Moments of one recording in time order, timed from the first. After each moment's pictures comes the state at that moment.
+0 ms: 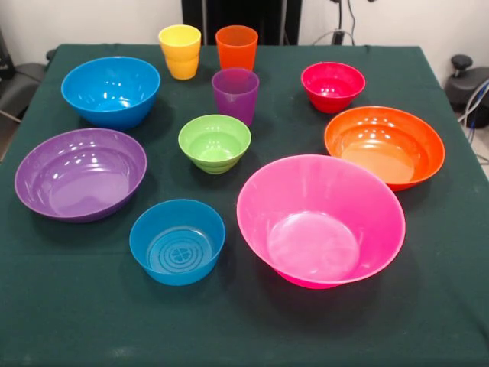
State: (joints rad) arm 0.00 -0.97 -0.04 2.11 0.00 0.33 1.63
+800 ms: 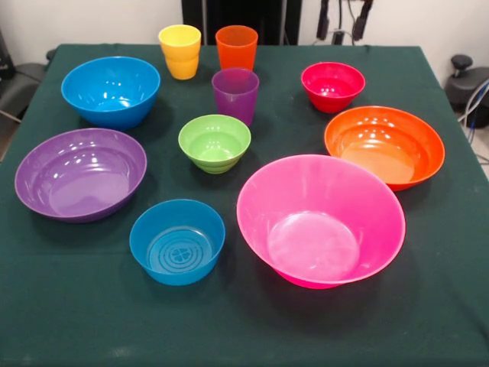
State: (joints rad) arm 0.00 -0.79 -0.05 2.03 0.00 0.30 1.69
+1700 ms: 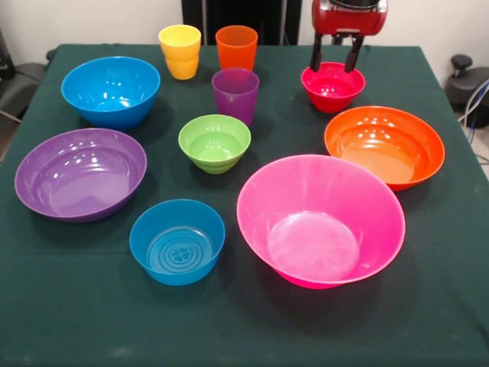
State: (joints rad) arm 0.02 -0.66 -0.07 1.94 0.00 0.29 1.69
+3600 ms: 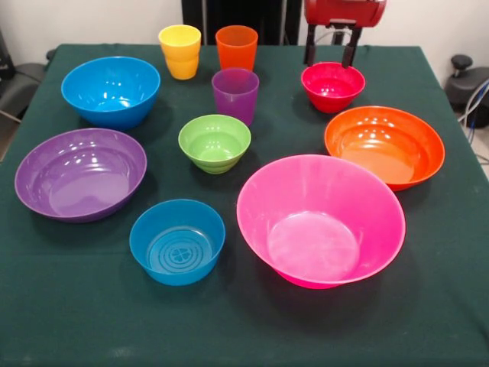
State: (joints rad) arm -0.04 -0.72 -0.06 1.85 0.03 0.46 1.69
